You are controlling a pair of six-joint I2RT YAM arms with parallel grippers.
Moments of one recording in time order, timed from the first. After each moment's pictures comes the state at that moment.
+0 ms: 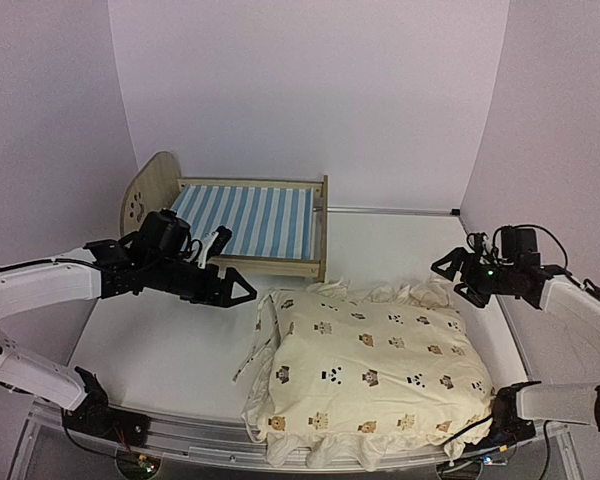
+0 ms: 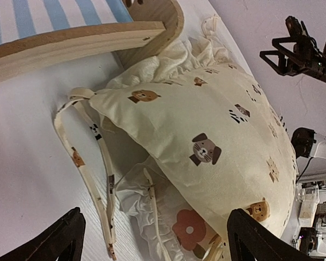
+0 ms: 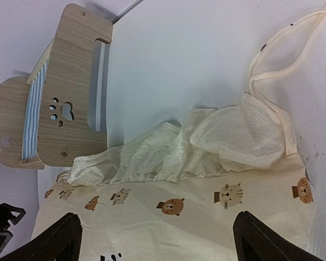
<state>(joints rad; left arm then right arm) -0.75 1.25 0.87 -0.32 0.36 -0.50 0.05 1.08 0.67 -0.35 -0.40 0.58</state>
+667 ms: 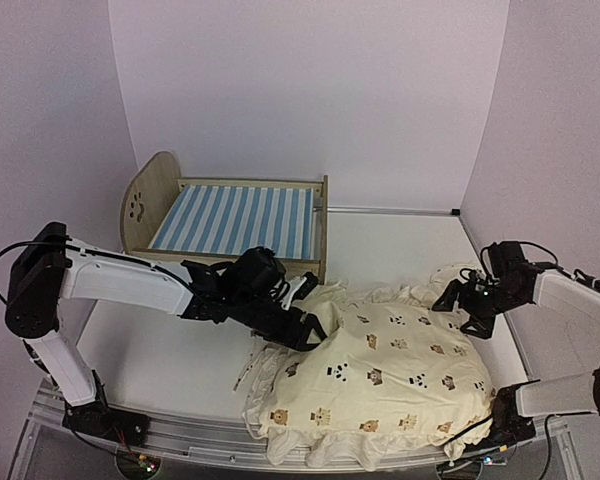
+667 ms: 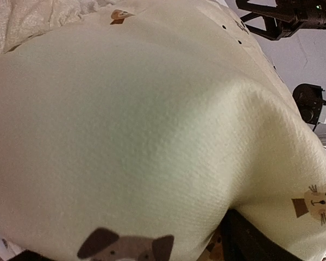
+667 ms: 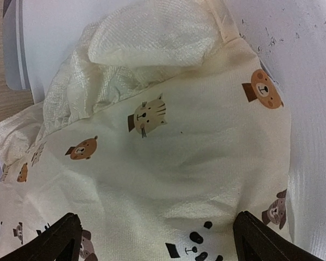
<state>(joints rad) -1.07 1.70 1.07 -0.13 0.36 -0.60 0.05 1.17 0.68 -0.67 -0.34 0.55</state>
